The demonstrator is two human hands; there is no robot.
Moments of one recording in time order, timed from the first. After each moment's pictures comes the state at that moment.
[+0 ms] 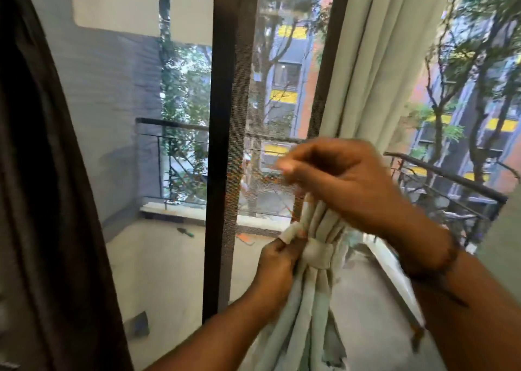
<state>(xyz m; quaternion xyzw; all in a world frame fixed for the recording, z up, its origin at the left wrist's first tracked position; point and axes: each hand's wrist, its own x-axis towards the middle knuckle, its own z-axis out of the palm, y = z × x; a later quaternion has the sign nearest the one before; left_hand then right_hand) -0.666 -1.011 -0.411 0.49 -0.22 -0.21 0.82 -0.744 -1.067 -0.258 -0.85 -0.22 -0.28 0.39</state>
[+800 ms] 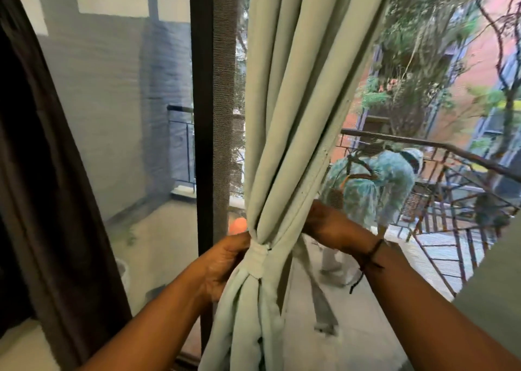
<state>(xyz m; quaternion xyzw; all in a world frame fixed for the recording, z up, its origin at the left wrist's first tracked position) -0.679 -1.019 -0.410 0.40 -0.16 -0.41 0.80 -0.695 -1.209 -0.360 -0.88 -0.10 -0.03 0.46</state>
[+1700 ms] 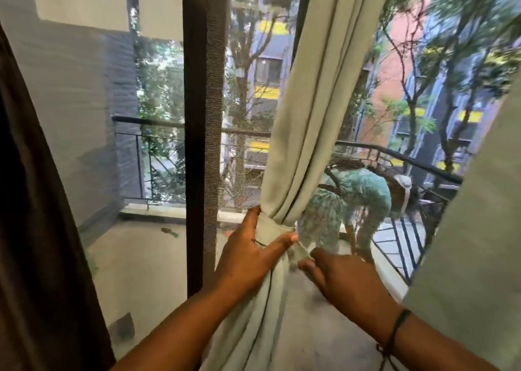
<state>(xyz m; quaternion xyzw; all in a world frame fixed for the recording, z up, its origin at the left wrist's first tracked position) -0.668 -0.987 -0.410 0.73 -0.32 0.01 0.61 -0.782 -1.132 -0.401 -0.97 0.12 -0.19 -0.02</state>
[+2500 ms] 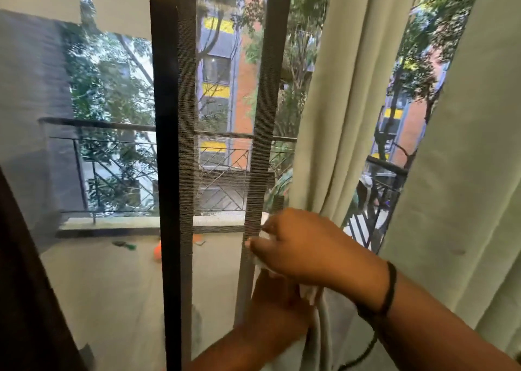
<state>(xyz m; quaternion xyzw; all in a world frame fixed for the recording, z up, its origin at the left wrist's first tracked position) -0.723 -0.983 -0.450 0.70 -0.43 -0.03 0.57 -0.783 -1.006 -0.301 -0.98 0.12 -0.13 0.05</state>
